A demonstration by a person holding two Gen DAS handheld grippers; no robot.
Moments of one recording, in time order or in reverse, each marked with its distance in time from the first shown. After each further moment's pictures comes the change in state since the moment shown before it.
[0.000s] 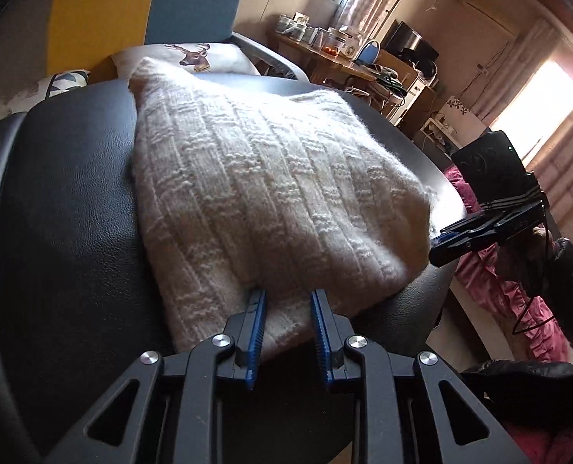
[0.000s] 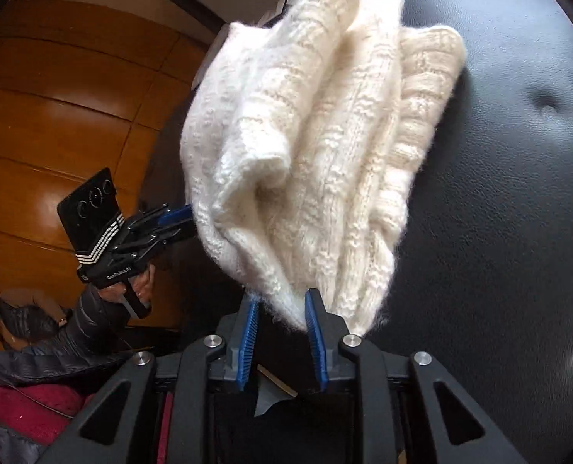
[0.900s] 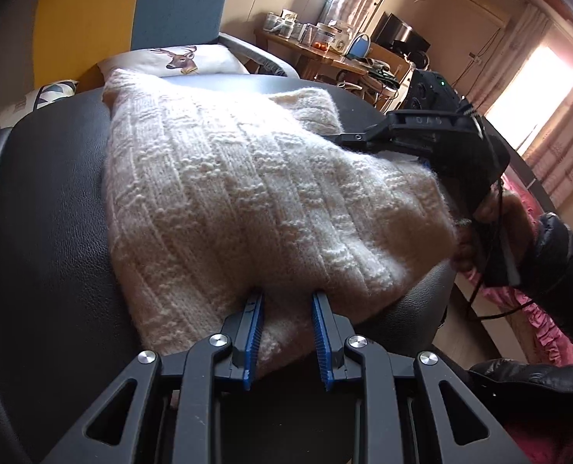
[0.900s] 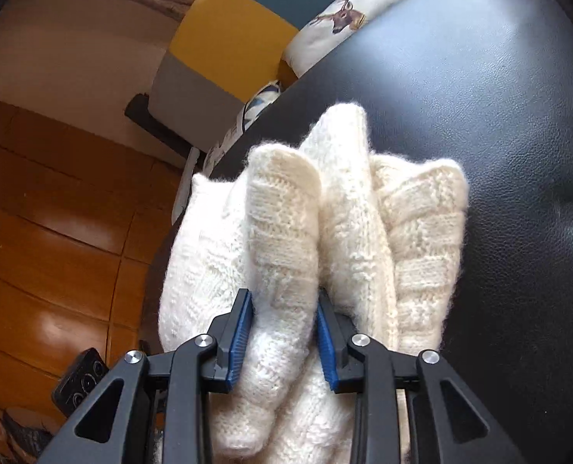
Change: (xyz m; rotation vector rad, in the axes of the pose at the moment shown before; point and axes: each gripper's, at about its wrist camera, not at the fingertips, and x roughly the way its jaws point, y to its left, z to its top) left arm 0.024 -0.006 0.002 0.037 0.030 0.011; right arm 0.038 -0.042 0.080 0.271 -0.355 0.005
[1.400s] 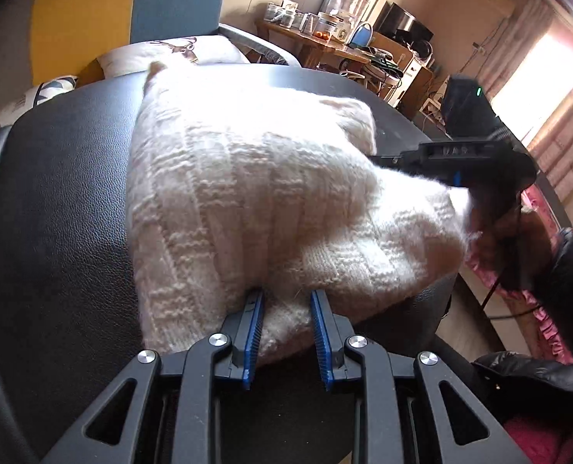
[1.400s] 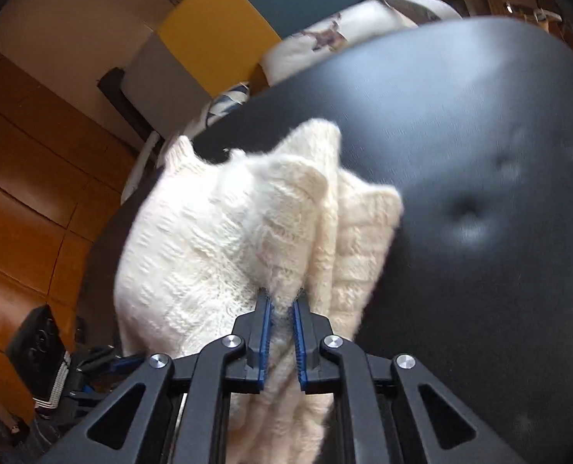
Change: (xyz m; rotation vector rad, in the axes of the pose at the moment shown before) left arm 0.003 0.002 0.000 -0.012 0.031 0.006; right arm -0.033 -0.008 -0.030 -0.113 -0.079 -0.205
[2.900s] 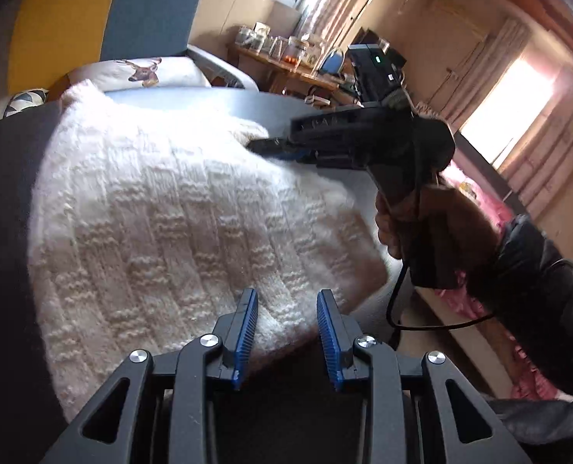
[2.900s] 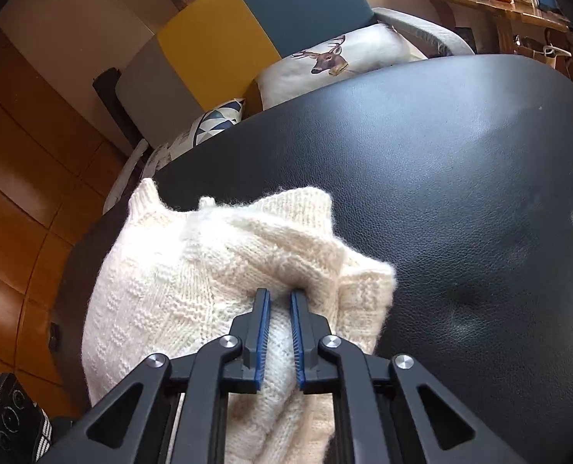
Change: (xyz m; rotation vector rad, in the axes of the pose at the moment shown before) left arm -0.020 -0.058 -0.006 -0.007 -0.153 -0.112; right arm 0.021 0.038 0.068 -0.178 -0.046 -0.138
